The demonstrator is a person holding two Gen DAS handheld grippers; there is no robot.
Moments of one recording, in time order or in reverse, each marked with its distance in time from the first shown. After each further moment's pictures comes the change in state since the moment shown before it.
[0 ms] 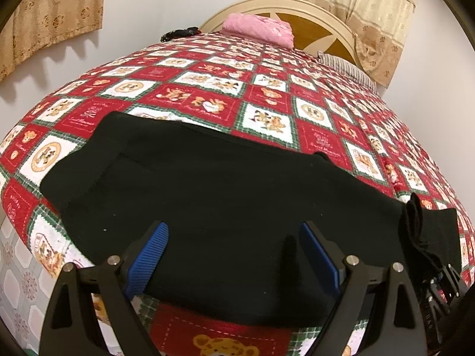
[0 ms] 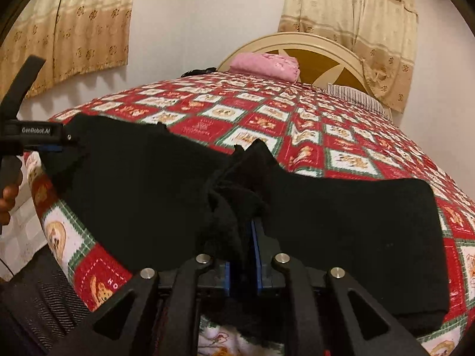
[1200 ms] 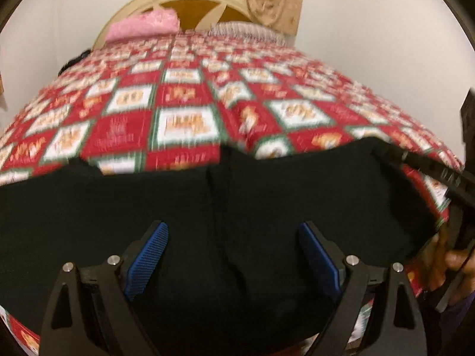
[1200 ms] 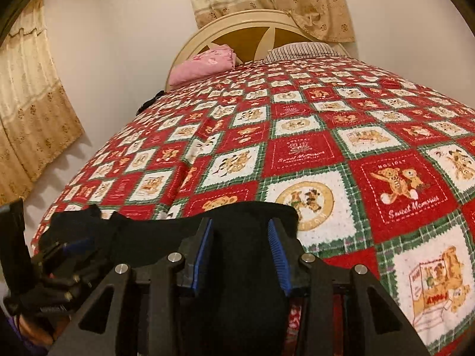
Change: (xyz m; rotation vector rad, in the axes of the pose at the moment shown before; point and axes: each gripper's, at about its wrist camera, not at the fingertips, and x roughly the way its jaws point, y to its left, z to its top) left arm 0.028 -0.201 -0.033 0.372 0.071 -0.225; right arm -0.022 -0.199 0.004 0.463 0.039 0.034
